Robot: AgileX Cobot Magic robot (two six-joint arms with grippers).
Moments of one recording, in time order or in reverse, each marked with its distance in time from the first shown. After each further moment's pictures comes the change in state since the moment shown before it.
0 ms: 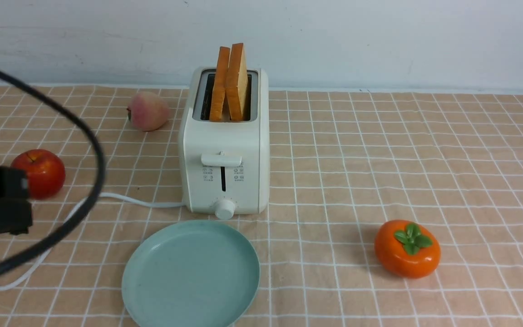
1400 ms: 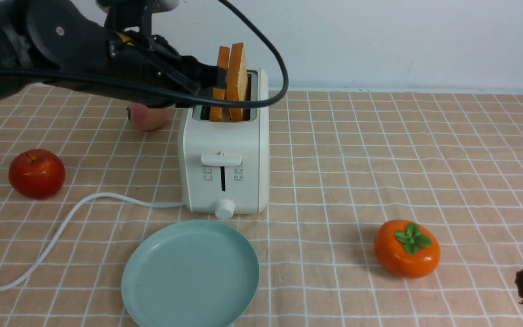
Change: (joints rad) right arm 0.000 0.048 0.108 0.342 0.024 -0.281; left arm -0.273 0.642 -0.384 -0.089 -0.598 0.223
